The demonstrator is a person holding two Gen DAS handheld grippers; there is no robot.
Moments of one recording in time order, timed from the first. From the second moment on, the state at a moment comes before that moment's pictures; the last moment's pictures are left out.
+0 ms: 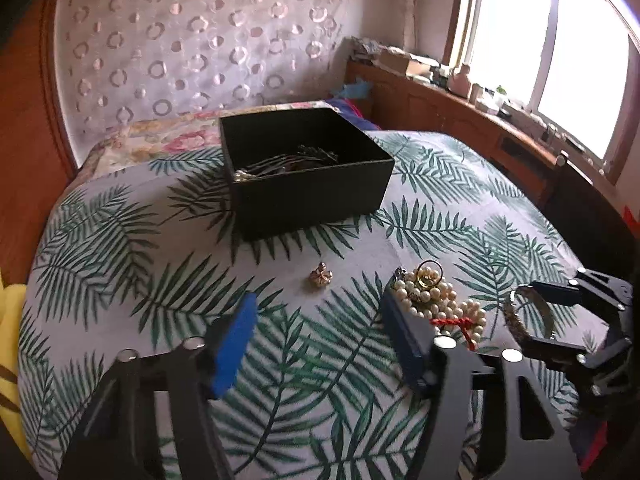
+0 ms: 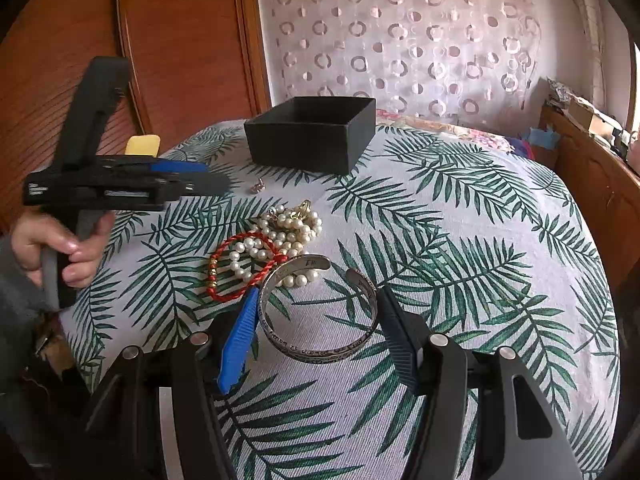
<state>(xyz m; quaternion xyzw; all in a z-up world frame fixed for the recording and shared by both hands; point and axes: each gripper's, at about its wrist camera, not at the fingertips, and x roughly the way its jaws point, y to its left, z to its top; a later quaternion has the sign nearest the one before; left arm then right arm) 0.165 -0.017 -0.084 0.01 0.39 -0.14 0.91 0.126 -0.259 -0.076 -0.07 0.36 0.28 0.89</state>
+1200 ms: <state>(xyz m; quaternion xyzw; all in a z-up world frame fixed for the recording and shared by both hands) 0.197 -0.024 -0.046 0.04 0.36 -0.13 0.92 0.194 -0.224 -0.039 -0.10 0.33 0.27 0.90</state>
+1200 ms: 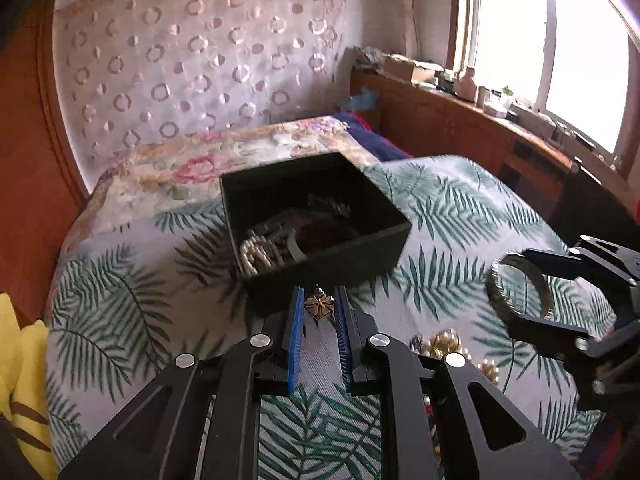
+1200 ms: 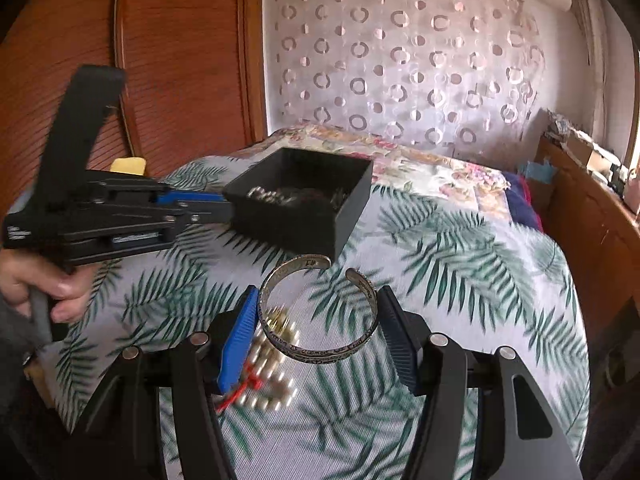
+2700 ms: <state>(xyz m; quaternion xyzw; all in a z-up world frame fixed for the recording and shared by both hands) 0.212 0.040 -0.024 0.01 0.33 -0.07 0.94 0.309 -0.133 -0.045 -0.13 0.36 0.30 0.88</state>
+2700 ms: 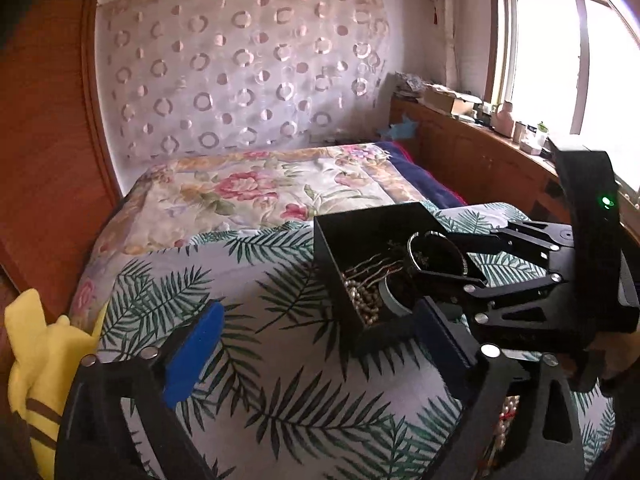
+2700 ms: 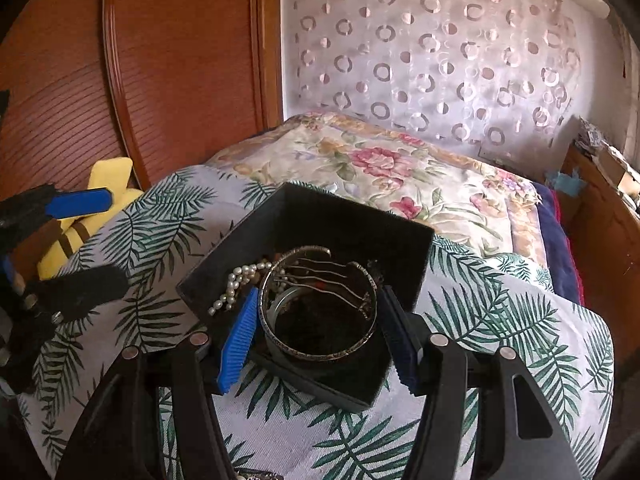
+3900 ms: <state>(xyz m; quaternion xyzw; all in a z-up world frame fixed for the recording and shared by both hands) 0.122 0.028 -0.052 -0.01 0.33 -0.11 0.94 0.208 -0.197 -0.065 -0.14 0.38 0.33 0.85</state>
